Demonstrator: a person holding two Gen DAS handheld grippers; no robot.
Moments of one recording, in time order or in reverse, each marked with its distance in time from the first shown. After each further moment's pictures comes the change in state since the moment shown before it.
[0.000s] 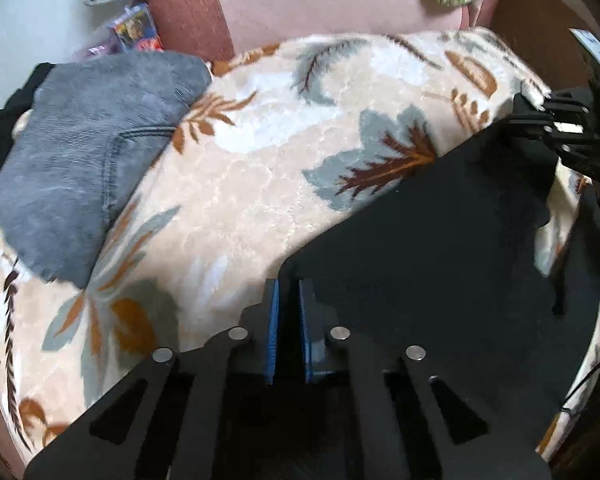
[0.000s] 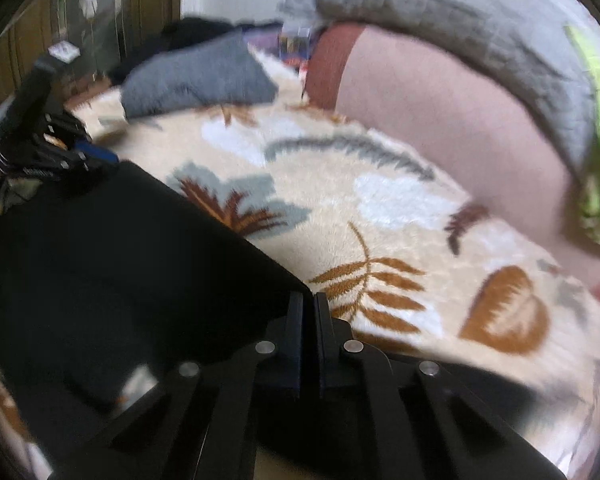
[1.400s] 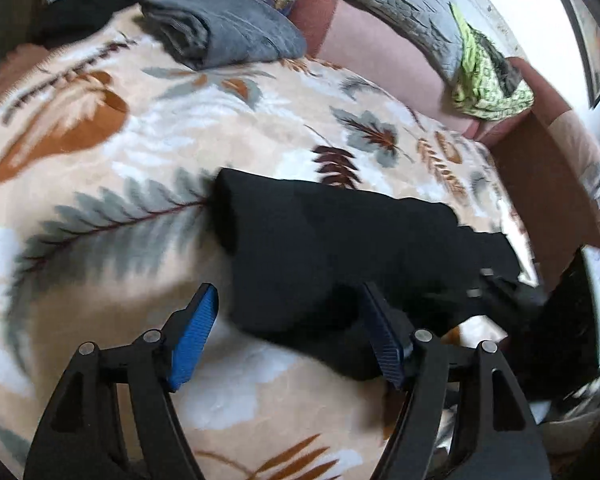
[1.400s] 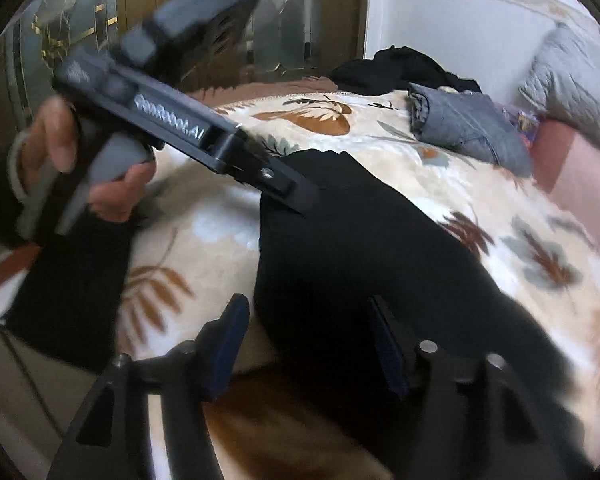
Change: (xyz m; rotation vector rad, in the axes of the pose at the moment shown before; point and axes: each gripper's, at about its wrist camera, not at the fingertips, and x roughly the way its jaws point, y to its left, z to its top) left arm -0.092 0.007 -0.190 -0.532 -0.137 -0.220; right arm -0.043 0.306 -0.039 -0.279 -0.120 0.319
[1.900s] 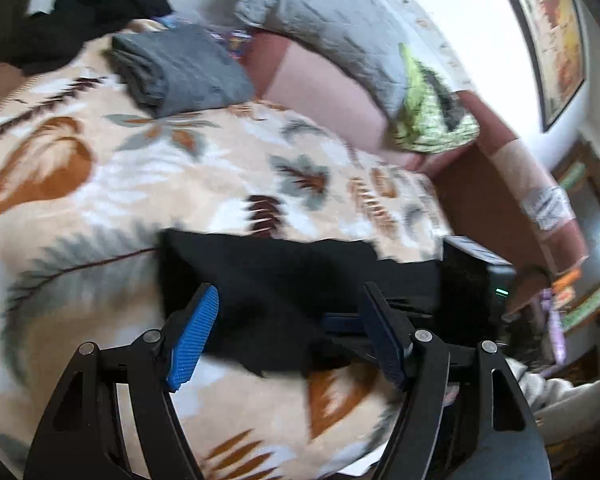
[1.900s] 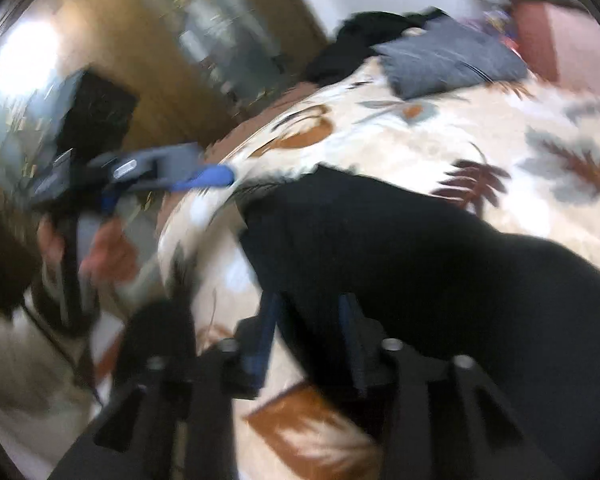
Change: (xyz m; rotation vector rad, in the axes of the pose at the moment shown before) left arm -0.062 -0.015 0.013 -0.004 -0.101 -0.140; right arm -0.023 -0.063 -0.002 0.372 -0.009 0.319
